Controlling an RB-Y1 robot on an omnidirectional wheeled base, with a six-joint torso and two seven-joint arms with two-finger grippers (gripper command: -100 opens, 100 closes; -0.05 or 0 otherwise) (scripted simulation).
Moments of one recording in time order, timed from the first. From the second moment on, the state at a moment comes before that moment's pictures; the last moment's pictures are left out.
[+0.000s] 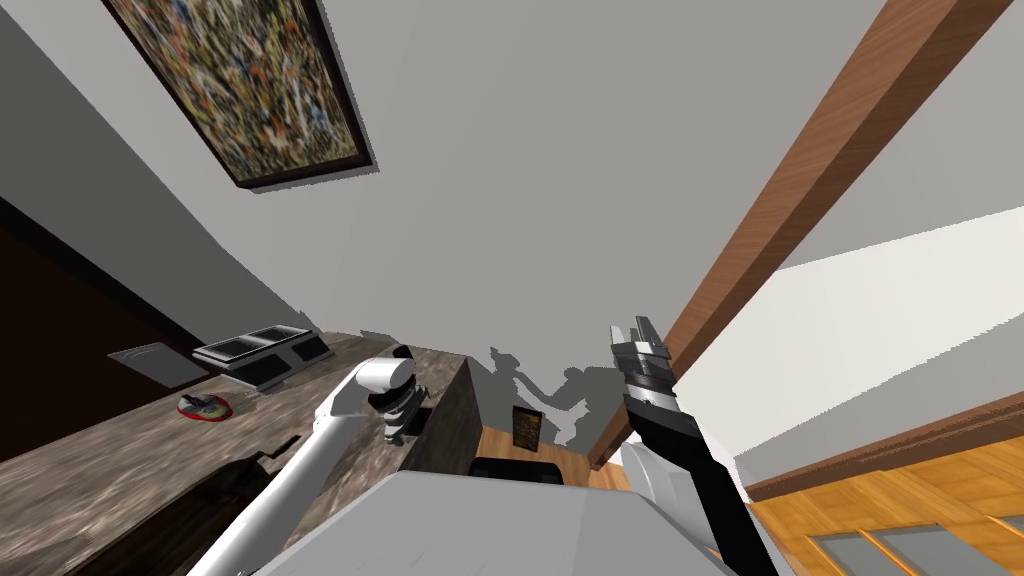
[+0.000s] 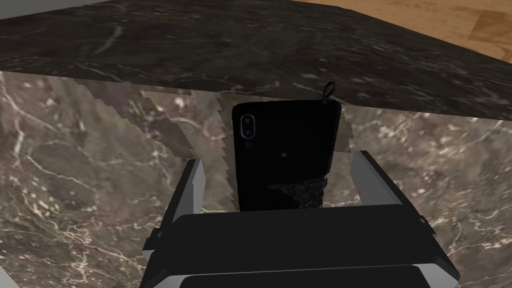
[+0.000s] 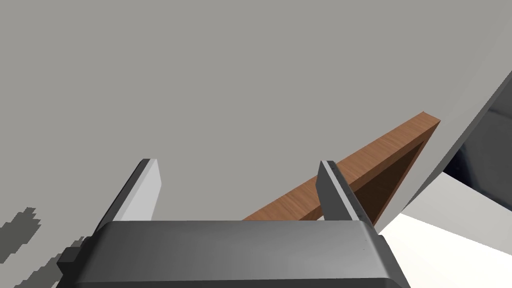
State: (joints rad) left arm 0.05 0.49 0.20 -1.94 0.53 1.93 0.02; right arm 0.55 0.03 -0.06 -2.35 -0.07 -0.38 0.01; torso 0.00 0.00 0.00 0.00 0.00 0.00
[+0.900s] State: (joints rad) left arm 0.06 0.49 0.20 -1.95 0.53 1.93 0.01; right arm 0.55 0.03 -0.06 -2.35 -0.07 -0.38 0.01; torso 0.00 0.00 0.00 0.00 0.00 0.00
